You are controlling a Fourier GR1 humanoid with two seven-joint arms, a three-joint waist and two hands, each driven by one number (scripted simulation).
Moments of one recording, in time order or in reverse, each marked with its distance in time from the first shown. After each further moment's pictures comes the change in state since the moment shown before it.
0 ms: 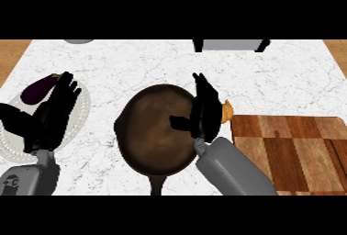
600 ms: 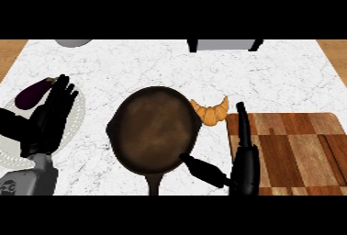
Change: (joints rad) left arm 0.028 -0.008 0.007 -0.032 -0.005 0.015 0.010; right arm 0.493 -0.146 0.078 -0.627 -0.189 -0.190 -0.223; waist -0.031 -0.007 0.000
